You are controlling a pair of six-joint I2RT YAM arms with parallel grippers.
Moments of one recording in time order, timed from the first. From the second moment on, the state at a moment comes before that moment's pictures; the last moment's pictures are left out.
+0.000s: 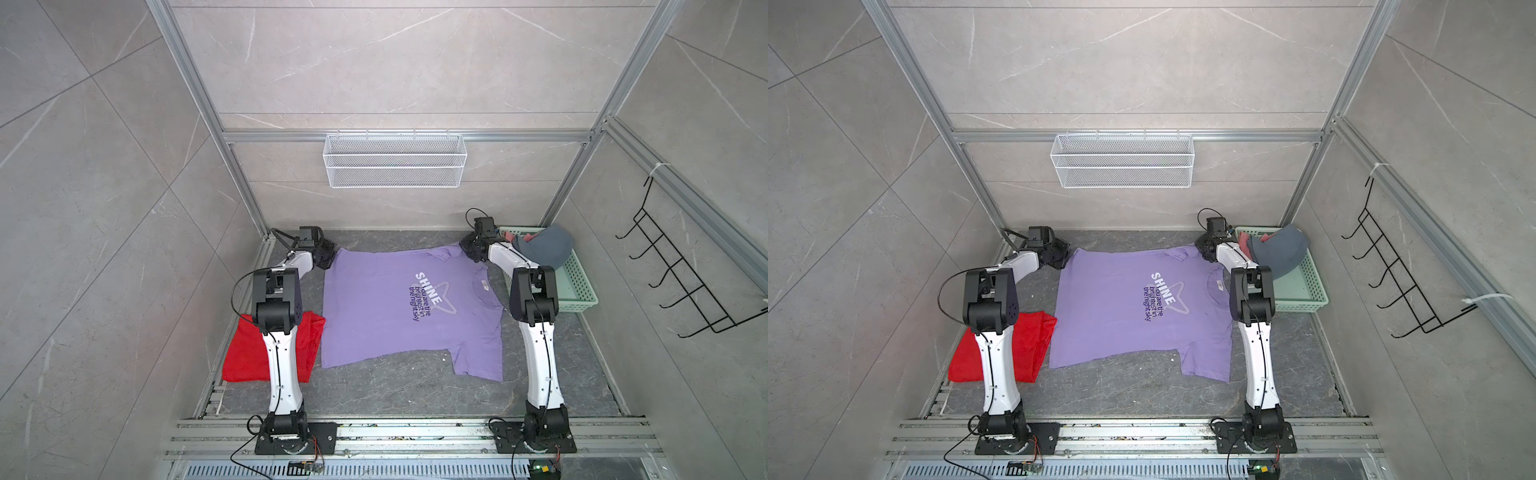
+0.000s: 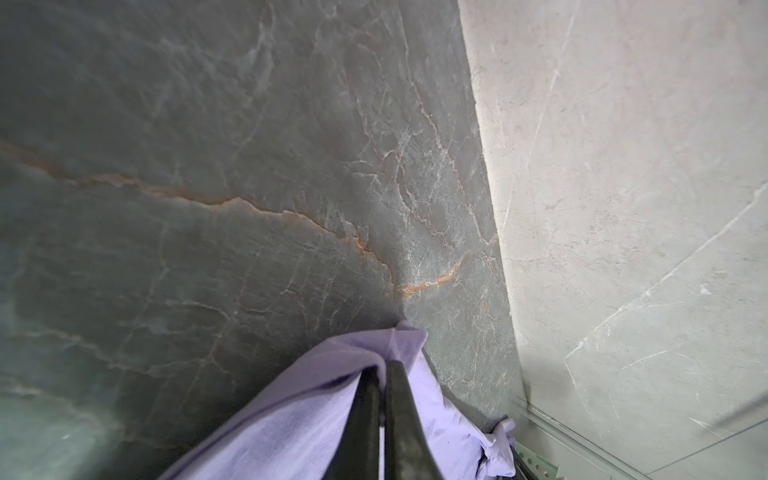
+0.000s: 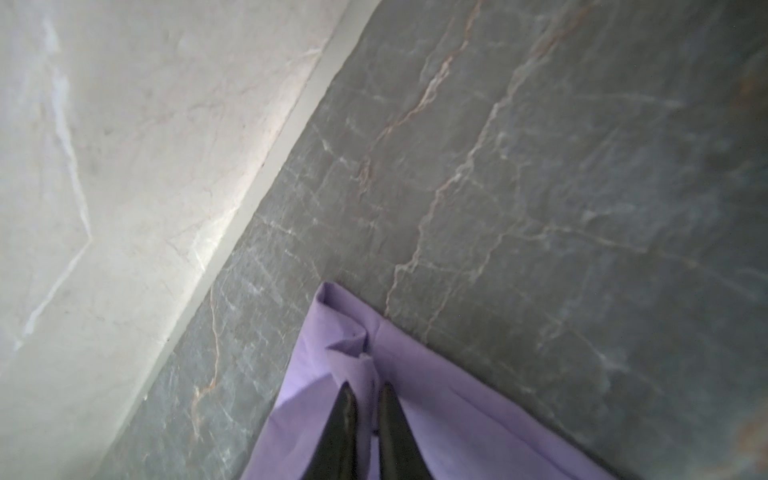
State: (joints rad) left arm -0.01 2.30 1.71 -0.17 0.33 -1.12; right arm 0.09 2.52 2.07 -0.36 -0.05 0.95
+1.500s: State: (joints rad) left arm -0.01 2.38 1.77 -0.19 0.36 -1.12; right arm 0.19 2.44 2.11 -0.61 -0.24 1.11
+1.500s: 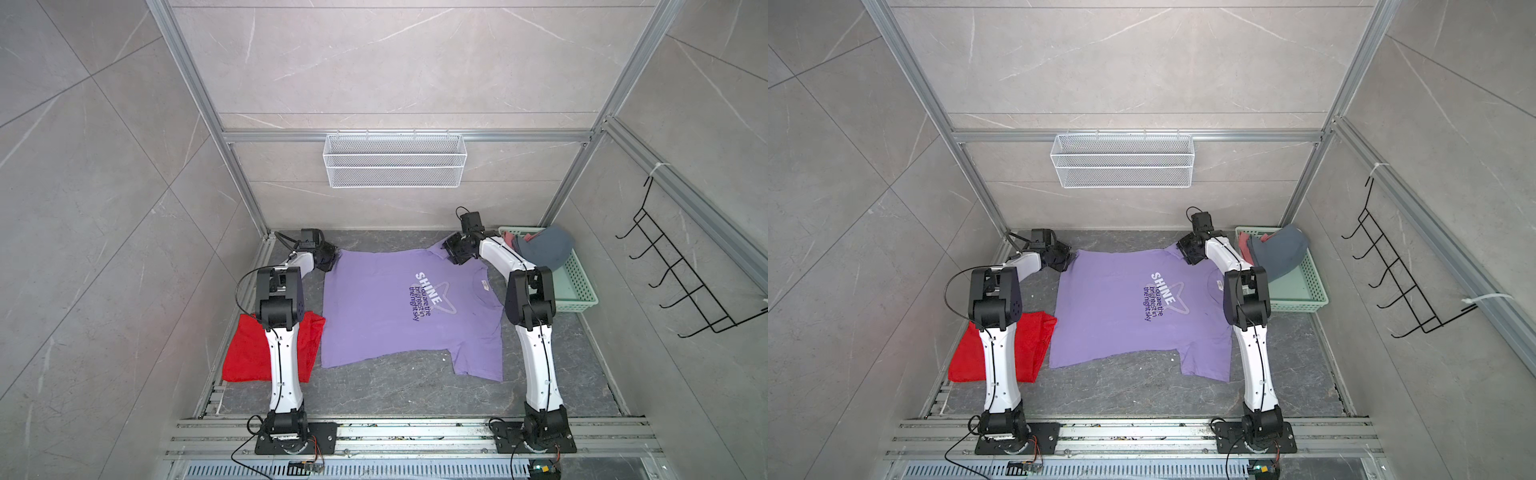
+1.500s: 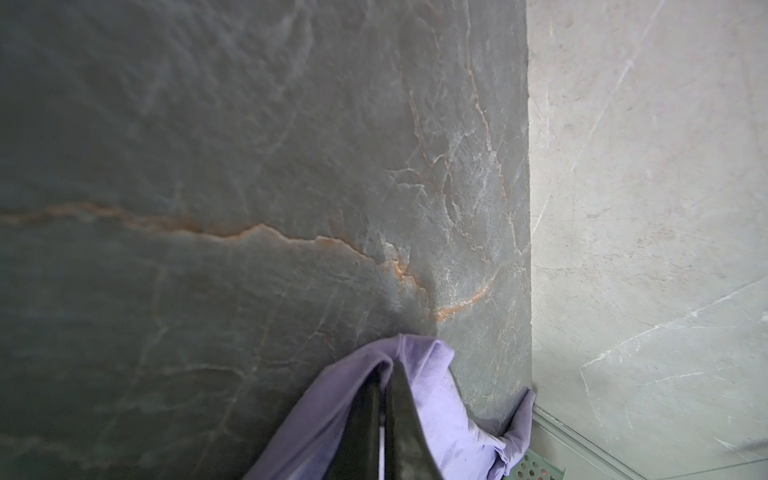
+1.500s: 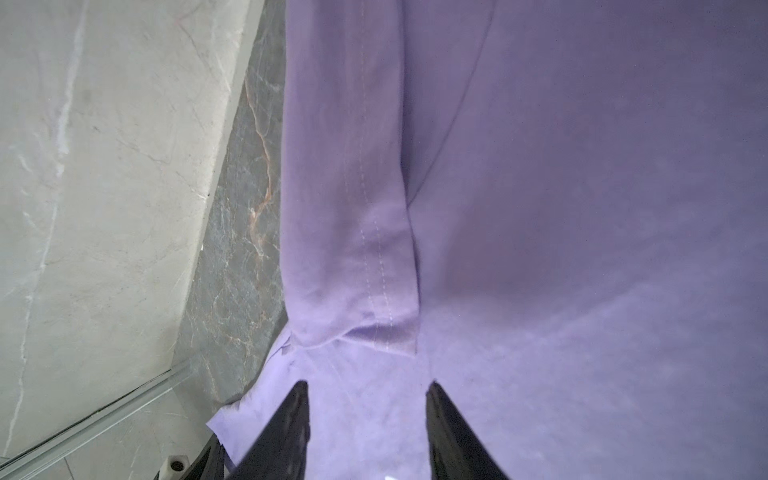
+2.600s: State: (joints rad) left arm 0.00 2.38 1.79 -0.22 0.38 -1.11; right arm 0.25 2.65 2.45 -0.88 -0.07 1.11
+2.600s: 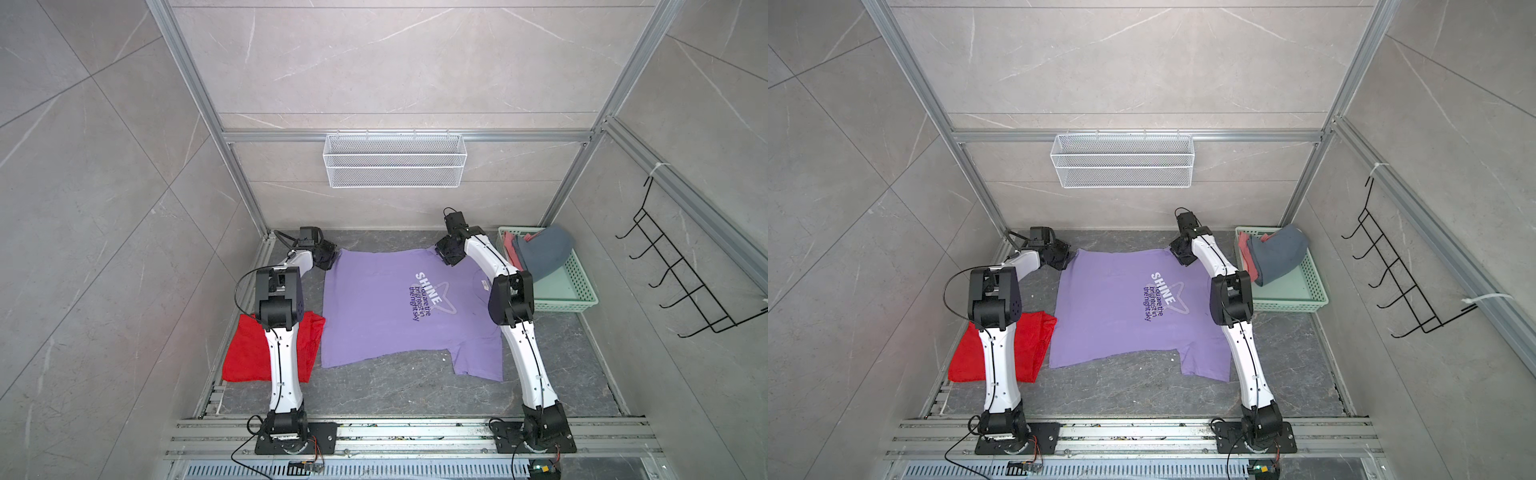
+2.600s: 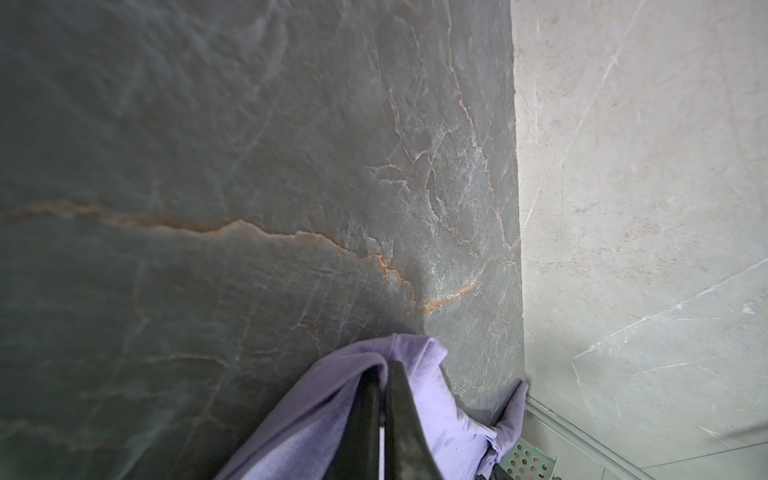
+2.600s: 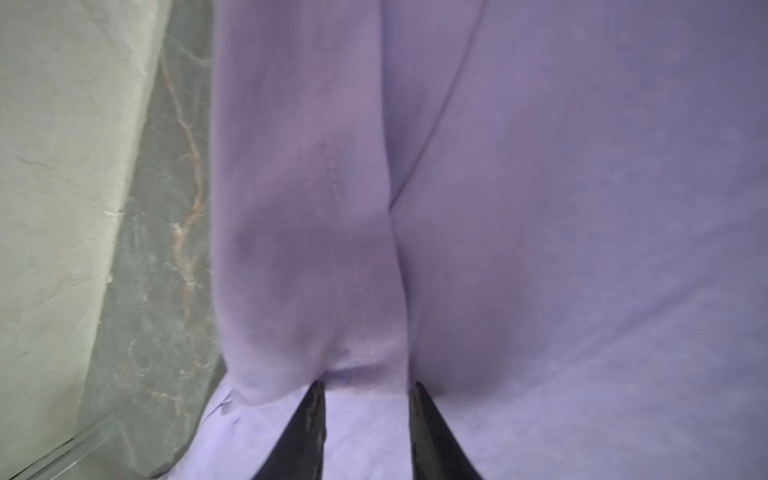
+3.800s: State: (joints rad) left arm 0.00 2.38 1.80 -0.23 0.38 -1.10; right arm 0.26 2.77 2.74 -0.54 -0.06 0.92
